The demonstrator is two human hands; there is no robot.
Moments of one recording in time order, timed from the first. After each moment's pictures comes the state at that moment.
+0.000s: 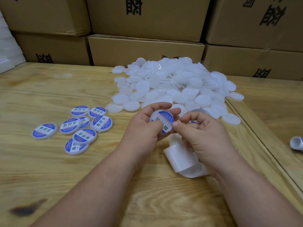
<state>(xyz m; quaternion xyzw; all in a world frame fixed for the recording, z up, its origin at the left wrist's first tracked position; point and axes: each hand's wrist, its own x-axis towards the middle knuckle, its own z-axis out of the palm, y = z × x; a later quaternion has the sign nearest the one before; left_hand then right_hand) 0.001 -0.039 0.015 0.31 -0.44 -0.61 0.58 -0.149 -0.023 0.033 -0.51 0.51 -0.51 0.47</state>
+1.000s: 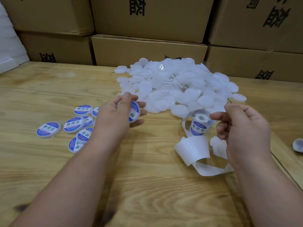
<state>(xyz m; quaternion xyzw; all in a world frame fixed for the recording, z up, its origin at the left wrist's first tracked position) 0.060 -0.055 0.026 0.52 -0.42 -0.41 0.62 -0.188 -0.036 0.041 -0.38 0.49 -0.69 0.36</state>
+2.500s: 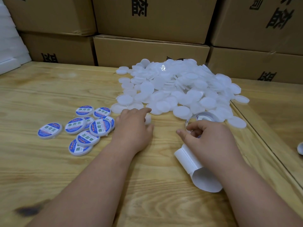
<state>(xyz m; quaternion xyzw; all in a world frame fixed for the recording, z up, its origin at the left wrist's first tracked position) 0.045 -0.082 -0.010 0.68 -0.68 -0.08 0.27 -0.164 -0.043 0.008 -0.66 0.64 -0.35 0.17</state>
